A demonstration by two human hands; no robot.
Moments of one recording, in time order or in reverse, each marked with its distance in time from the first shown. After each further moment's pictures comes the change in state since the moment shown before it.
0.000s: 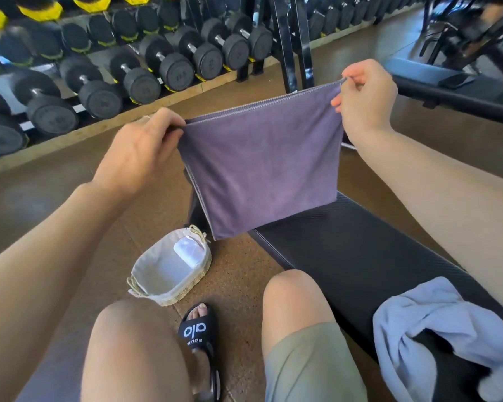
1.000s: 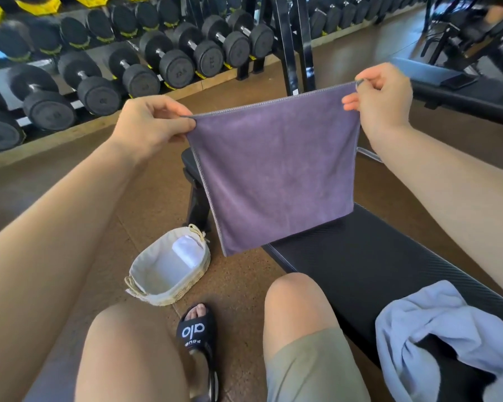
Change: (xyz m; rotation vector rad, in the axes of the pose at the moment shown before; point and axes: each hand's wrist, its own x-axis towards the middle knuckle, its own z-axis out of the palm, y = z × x) left_hand 0.038 0.001 0.010 -0.764 -0.006 -0.641; right_hand 0.011 0.016 -0.010 0.064 -0.068 0.125
